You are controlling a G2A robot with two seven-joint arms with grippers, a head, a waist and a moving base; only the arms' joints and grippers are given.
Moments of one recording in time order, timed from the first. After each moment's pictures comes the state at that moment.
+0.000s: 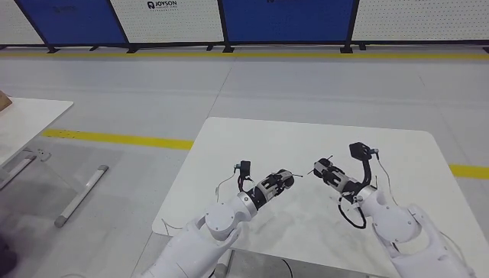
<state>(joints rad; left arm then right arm) 1.36 -1.22 -1.00 -1.50 -0.36 -0.12 -0.21 -1.18 -1.08 0.99 -1.59 -0.21 0.01 0.43</state>
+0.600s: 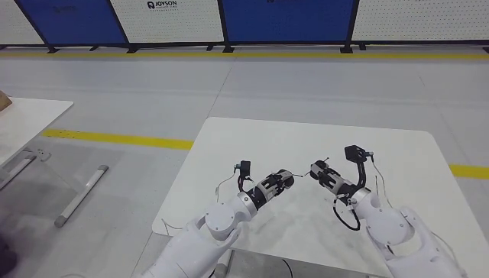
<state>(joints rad) 1.36 -1.22 -1.00 -1.50 -0.36 -0.12 -0.21 -1.18 -1.10 0.96 -1.57 -0.24 0.01 0.38</state>
